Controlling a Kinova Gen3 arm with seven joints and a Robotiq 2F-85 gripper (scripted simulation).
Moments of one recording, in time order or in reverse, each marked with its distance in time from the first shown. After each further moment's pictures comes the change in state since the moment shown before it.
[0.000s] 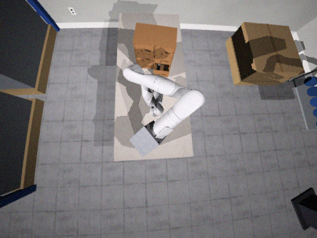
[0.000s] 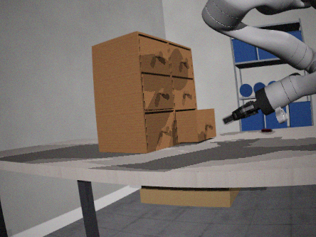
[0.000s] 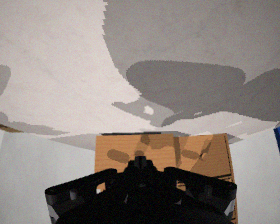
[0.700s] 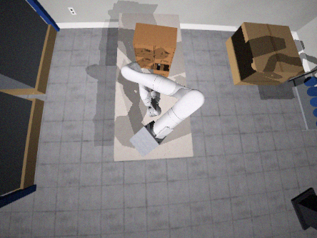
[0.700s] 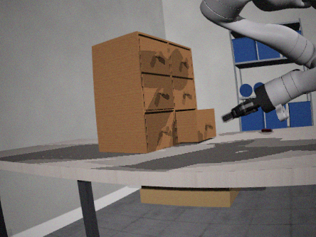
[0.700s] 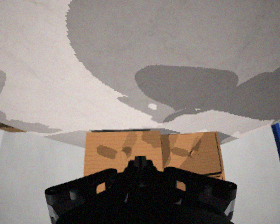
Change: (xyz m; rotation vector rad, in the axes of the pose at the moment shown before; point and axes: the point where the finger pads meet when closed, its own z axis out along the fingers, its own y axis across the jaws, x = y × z) arm -0.005 0.022 -0.008 -0.001 -0.001 0.002
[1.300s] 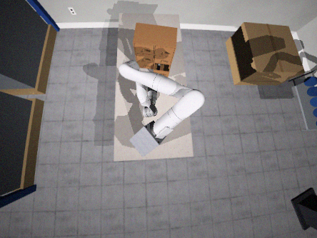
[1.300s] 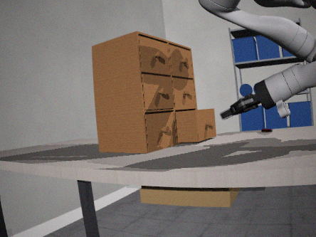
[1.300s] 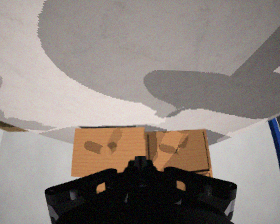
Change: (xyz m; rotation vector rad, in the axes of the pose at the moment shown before) arm -0.007 0.028 -0.010 0.000 0.000 0.001
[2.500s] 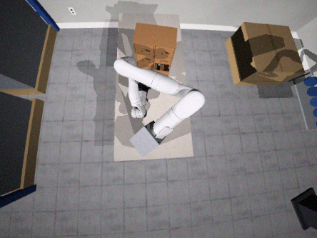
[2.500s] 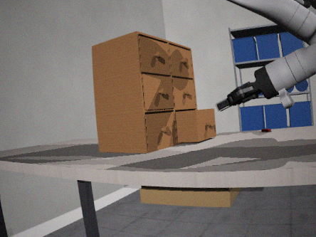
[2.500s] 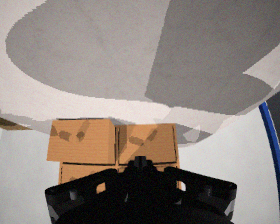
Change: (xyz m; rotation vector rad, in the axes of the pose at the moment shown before) arm -0.017 0.074 -0.027 0.001 -0.001 -0.001
